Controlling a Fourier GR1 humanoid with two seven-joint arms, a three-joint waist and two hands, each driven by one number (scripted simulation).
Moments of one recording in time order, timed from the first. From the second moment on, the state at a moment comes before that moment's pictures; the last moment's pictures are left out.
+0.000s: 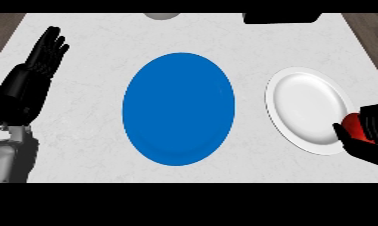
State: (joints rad) left arm -0.23 0.33 0.10 -1.63 0.09 -0.05 0.12; right arm 0.08 -0.54 -0.11 -1.81 0.71 0.12 0.02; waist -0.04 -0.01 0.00
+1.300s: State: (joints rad) left arm -0.27 0.28 0.08 -1.62 0.05 -0.07 0.12; right arm -0.51 -0.03 0.38 -1.81 0.76 0.16 0.64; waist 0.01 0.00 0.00
